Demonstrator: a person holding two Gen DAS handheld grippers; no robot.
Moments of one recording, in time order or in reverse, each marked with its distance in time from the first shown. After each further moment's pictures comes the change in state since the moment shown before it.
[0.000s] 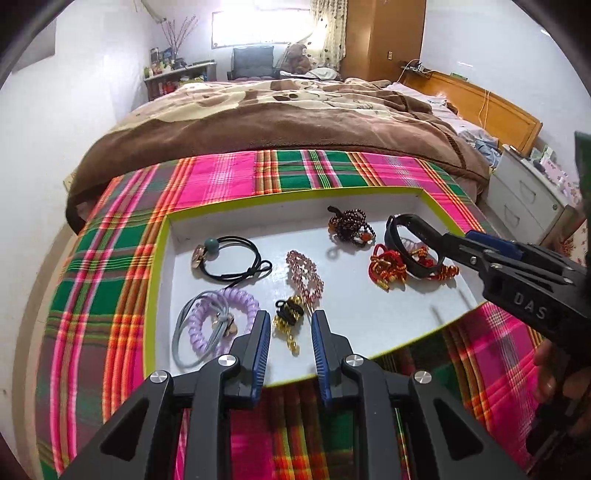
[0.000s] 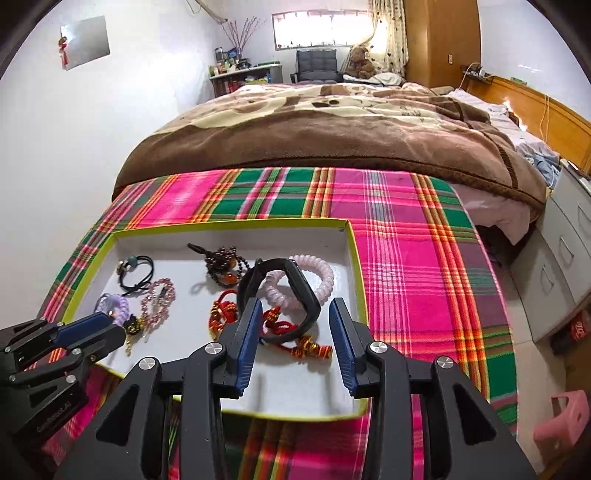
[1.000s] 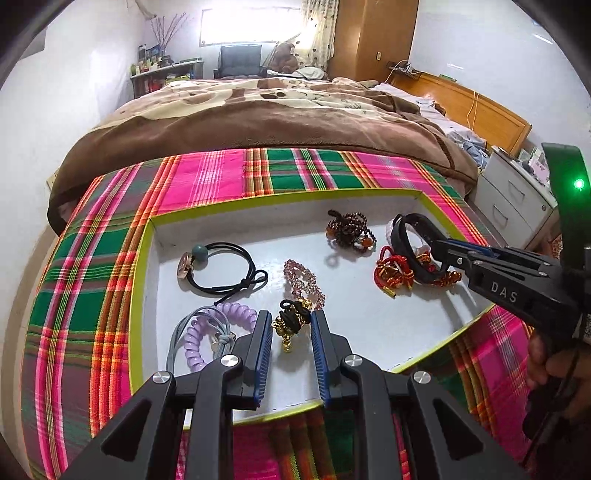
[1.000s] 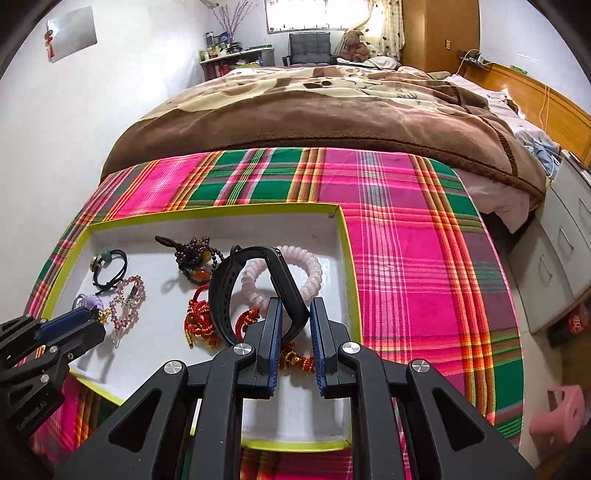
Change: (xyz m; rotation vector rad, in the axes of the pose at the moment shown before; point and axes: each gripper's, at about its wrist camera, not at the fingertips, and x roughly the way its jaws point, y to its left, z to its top) left arm 0.024 0.016 0.009 0.000 0.012 -0.091; right arm 0.033 -0.012 0.006 0.007 0.082 -0.032
